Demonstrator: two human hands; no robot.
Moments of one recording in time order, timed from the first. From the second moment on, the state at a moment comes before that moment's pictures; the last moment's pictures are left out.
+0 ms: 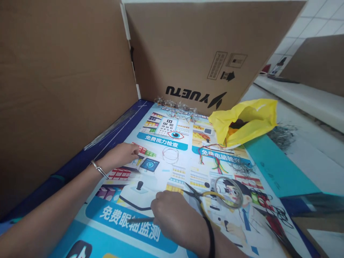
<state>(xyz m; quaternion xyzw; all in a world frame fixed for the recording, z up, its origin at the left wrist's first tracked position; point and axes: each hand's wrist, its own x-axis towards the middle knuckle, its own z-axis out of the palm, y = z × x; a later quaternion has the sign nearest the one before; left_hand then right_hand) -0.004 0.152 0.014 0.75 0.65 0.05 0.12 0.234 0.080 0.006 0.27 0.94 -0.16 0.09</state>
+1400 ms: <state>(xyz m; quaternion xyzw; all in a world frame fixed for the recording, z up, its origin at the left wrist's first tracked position) 0.064 0.086 0.044 0.91 0.40 0.00 0.07 0.252 0.117 0.023 0.33 0.91 -0.25 -0.02</state>
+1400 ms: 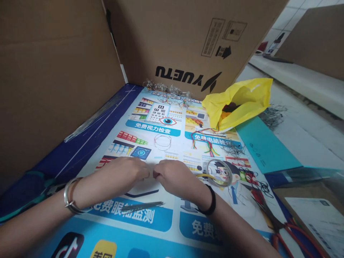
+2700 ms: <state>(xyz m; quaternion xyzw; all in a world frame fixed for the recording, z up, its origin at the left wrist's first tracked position) 0.064 0.112 0.018 0.80 0.53 0.17 0.20 0.240 0.123 -0.008 0.49 0.72 -0.42 -0.25</state>
